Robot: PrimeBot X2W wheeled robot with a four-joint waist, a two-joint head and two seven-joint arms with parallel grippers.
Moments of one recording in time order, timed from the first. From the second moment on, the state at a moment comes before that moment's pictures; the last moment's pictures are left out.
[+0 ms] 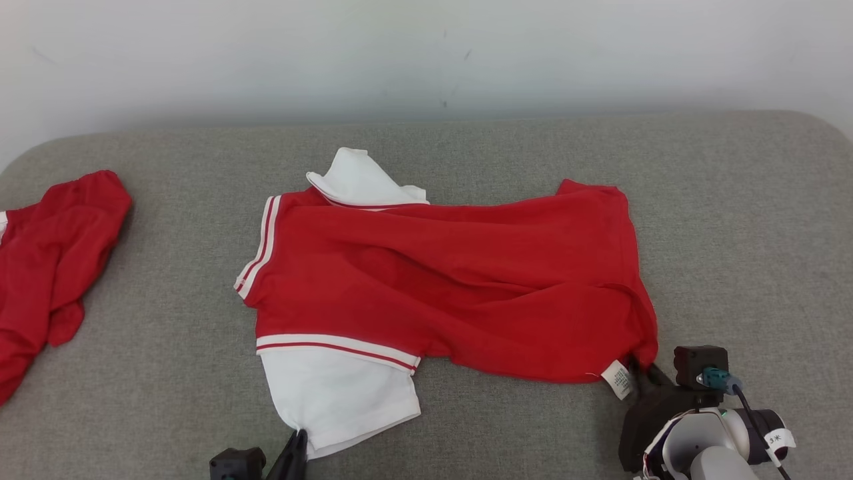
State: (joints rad) left arm -0.19 0.06 -0.22 0.71 -0.35 -0.06 -0.15; right arm -0.23 -0.06 -0.15 0.51 -0.05 0.13 0.12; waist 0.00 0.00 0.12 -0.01
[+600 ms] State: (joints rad) left arm -0.19 0.07 -0.23 0.72 -0.37 -0.06 -0.17; right arm -0.21 -0.06 -0.18 0.47 -0.06 0.13 0.08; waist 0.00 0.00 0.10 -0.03
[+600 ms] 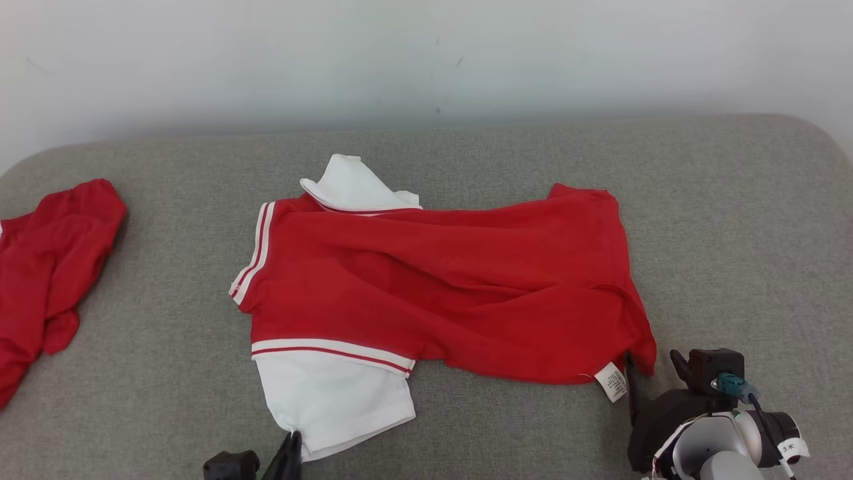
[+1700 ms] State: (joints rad) left arm -0.19 0.08 -0.24 0.70 -0.42 -0.05 -0.20; right arm -0.21 -0.05 -0.14 0.45 -0.05 0.13 0.07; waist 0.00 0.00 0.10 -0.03
